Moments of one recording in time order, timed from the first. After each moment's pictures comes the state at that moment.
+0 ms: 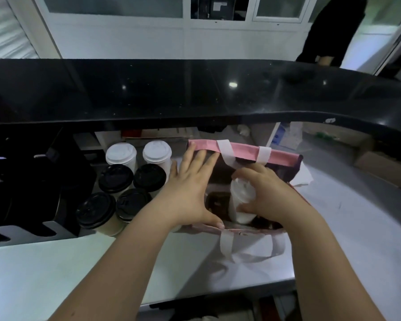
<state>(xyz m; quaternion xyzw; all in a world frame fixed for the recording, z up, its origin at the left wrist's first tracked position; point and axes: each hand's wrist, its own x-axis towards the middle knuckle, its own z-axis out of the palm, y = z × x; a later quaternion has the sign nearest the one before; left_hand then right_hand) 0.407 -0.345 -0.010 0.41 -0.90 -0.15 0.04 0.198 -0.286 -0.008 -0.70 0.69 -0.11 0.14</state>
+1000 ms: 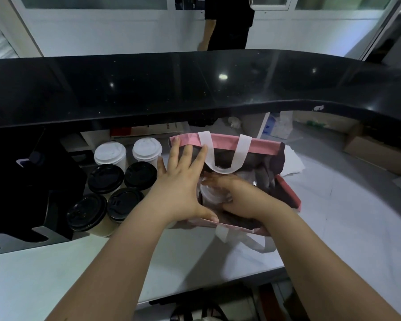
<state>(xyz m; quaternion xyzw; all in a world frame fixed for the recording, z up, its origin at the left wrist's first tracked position) 0.401 -0.345 -0.010 0.44 -0.89 -0.12 0.01 0.211 -0.302 -0.051 -0.75 0.60 -0.14 0.25</state>
